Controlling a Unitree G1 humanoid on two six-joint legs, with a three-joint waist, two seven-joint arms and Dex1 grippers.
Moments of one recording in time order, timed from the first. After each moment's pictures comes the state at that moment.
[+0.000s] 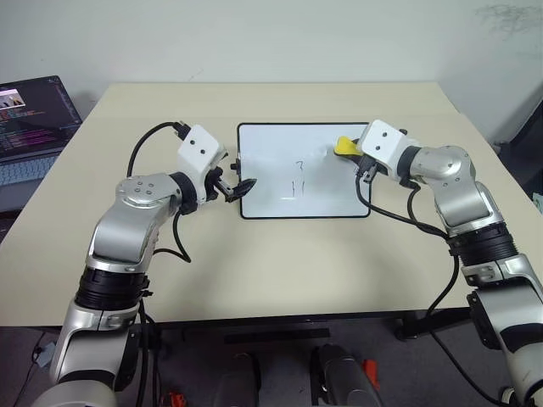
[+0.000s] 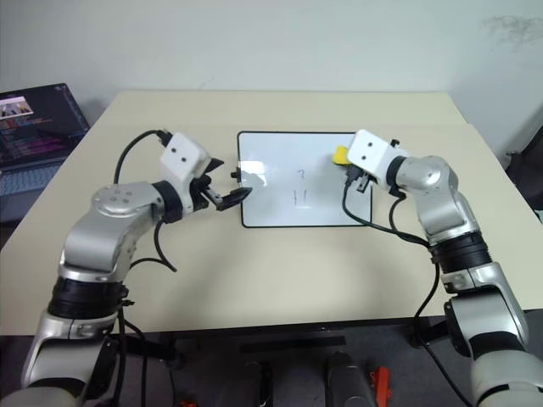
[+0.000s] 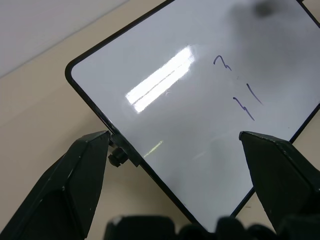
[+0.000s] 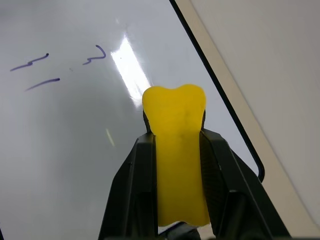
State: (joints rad) left arm -0.65 0.64 -0.04 -0.11 -0.20 0.68 -0.68; right arm -0.87 -0.60 0.22 0.31 -0.19 0.13 0.76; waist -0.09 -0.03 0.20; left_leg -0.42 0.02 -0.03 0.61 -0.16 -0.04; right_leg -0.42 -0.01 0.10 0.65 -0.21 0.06
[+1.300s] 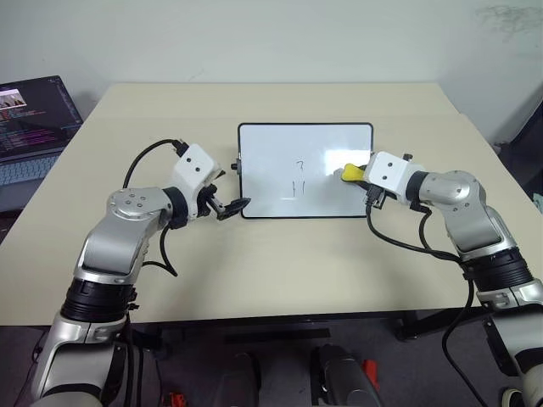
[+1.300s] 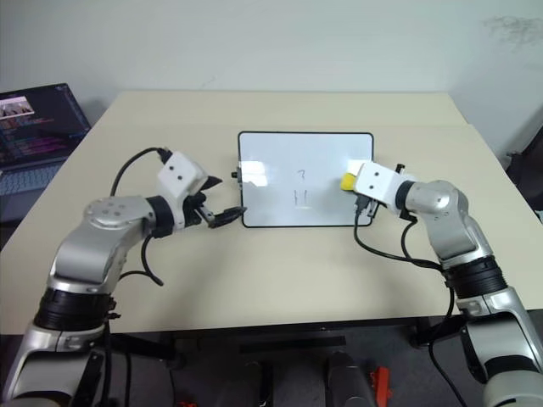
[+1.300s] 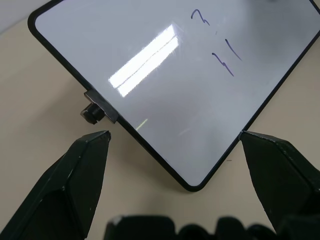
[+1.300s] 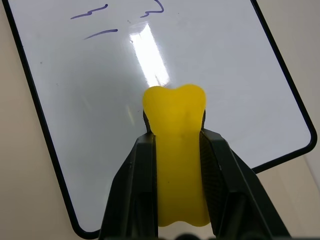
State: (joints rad) left arm -0.57 0.69 -0.04 -0.11 -0.20 0.65 -0.75; right arm -0.73 -0.64 0.21 0.18 -0.21 0.14 0.79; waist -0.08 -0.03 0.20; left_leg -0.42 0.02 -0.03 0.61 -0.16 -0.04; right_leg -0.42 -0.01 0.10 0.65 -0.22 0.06
